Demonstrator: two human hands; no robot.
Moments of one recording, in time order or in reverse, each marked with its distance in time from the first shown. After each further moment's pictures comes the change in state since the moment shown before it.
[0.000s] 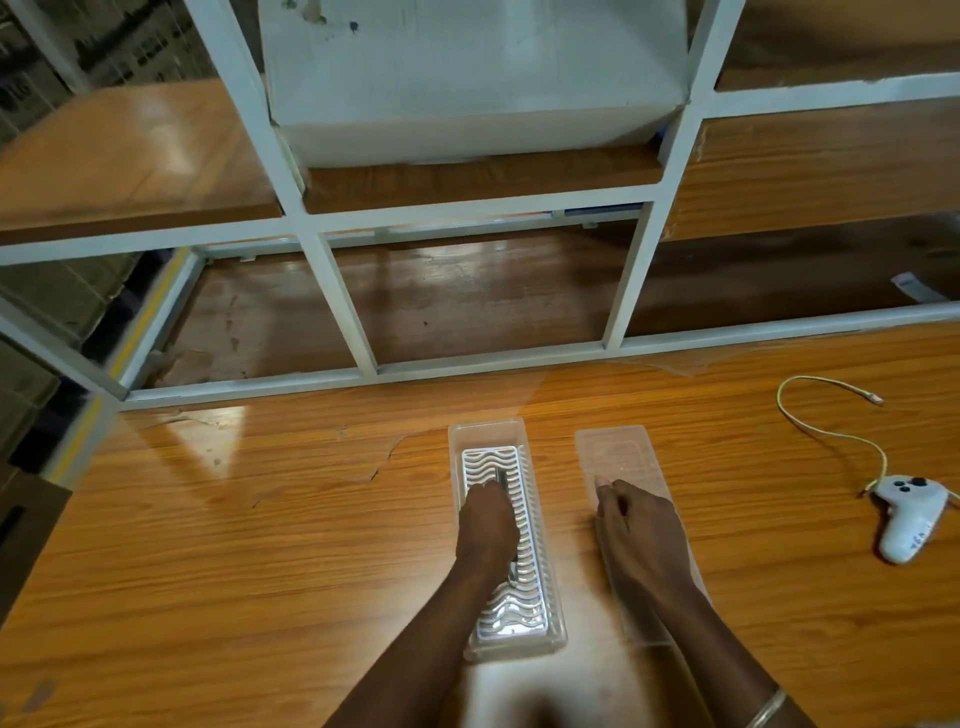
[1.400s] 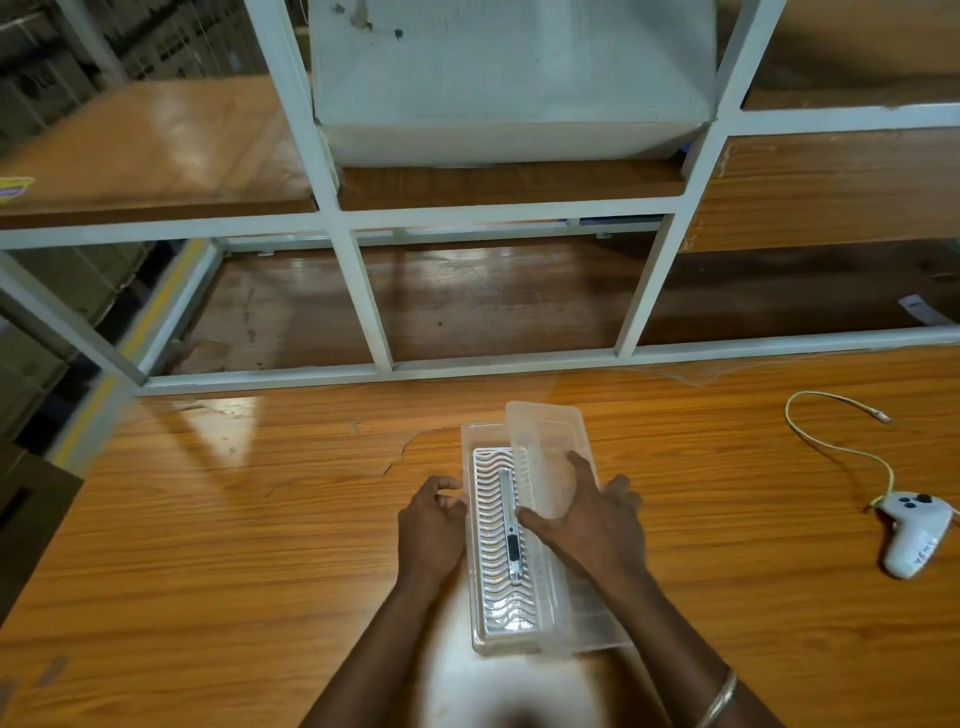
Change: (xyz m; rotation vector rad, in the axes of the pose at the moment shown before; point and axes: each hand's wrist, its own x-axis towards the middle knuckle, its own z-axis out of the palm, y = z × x) left_hand -0.022 -0.067 -0.042 -0.602 0.237 -0.088; right_hand -0.013 -0.079 0.020 -0.345 -0.279 0.152
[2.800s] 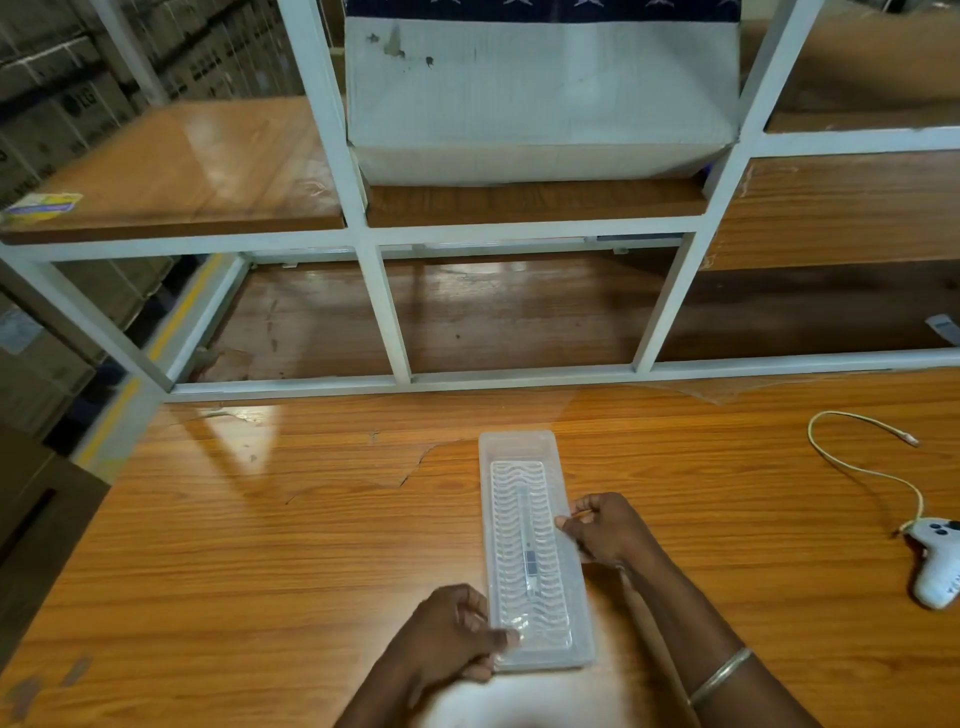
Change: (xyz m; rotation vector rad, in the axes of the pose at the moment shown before) left_hand -0.056 -0.039 -0.030 -0.148 -0.602 -0.384; right_hand 0.056 0.026 0.027 0.691 -0.271 0.075
